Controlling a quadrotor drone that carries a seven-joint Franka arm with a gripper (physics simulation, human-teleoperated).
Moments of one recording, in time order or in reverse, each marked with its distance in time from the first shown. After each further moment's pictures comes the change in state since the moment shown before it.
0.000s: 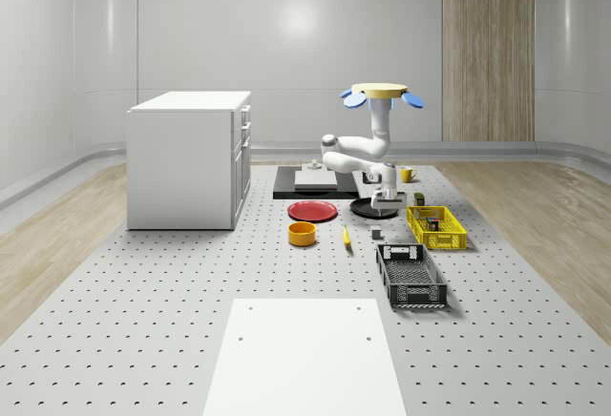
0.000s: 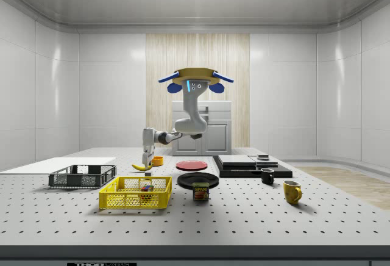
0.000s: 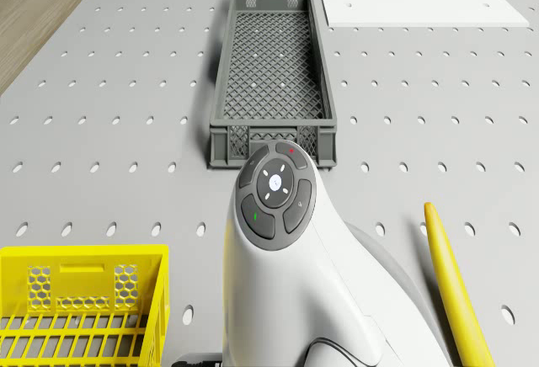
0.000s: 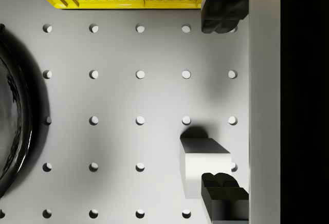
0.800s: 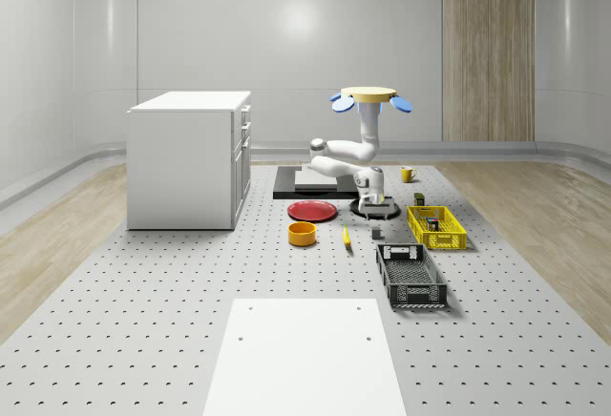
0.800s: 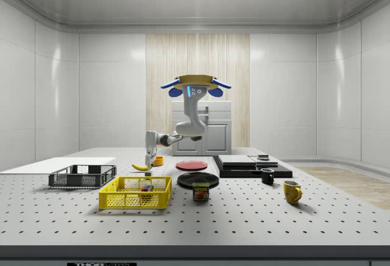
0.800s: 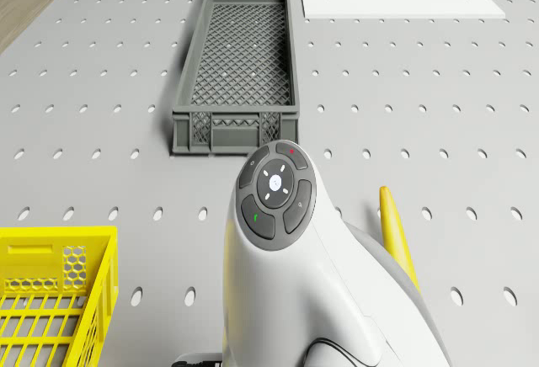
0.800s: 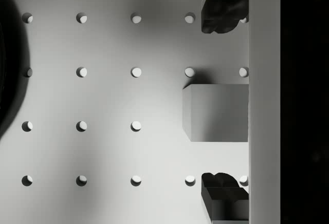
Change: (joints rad) arm 0.002 0.005 0.000 0.000 -0.002 -0.005 -0.001
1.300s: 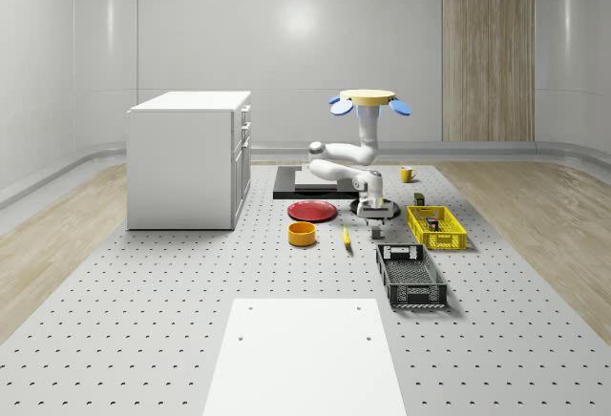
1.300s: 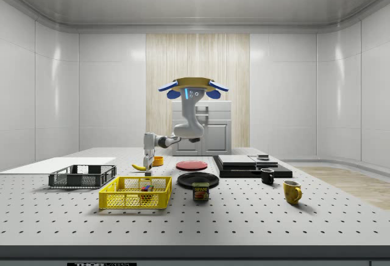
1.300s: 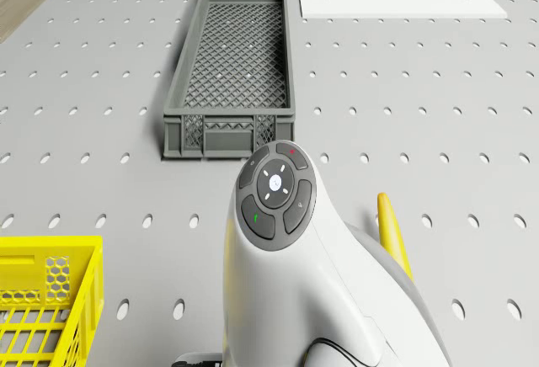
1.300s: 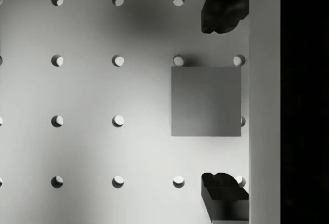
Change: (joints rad) arm 0.001 0.002 0.000 0.000 -0.001 -0.002 -0.001
